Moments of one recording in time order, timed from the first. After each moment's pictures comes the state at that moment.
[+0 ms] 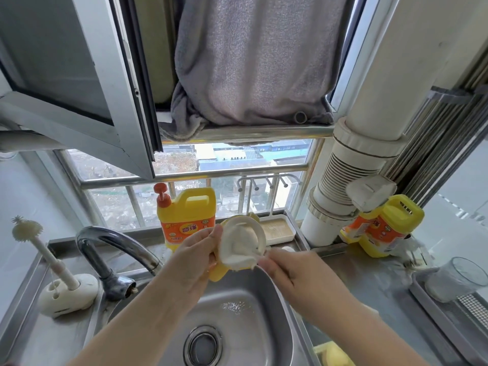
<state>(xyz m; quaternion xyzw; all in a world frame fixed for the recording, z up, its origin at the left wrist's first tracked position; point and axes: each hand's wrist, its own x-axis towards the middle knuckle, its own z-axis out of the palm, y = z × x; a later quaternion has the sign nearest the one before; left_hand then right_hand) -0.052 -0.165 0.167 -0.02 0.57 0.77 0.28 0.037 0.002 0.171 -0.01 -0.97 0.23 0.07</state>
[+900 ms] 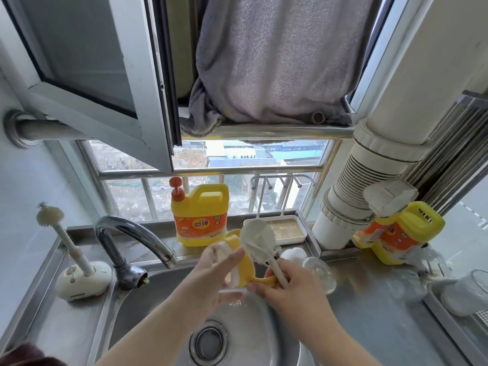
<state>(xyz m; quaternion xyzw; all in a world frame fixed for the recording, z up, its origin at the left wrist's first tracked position) -0.040 -0.180 0.130 -0.04 0.59 0.73 0.35 0.035 -0.033 0.141 -0.17 -0.86 0.47 0.05</state>
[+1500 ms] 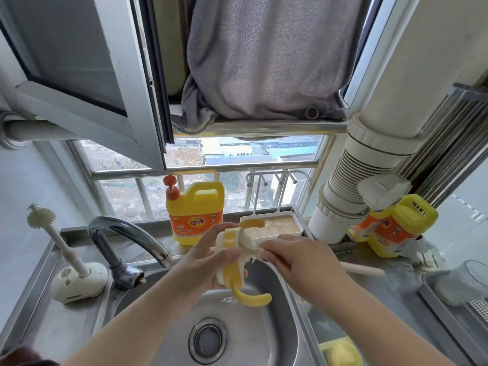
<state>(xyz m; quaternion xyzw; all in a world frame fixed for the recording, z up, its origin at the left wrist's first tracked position) -0.048 -0.192 0.150 0.14 0.59 0.72 0.33 0.017 -0.003 0.177 0.04 -0.99 0.12 0.05</state>
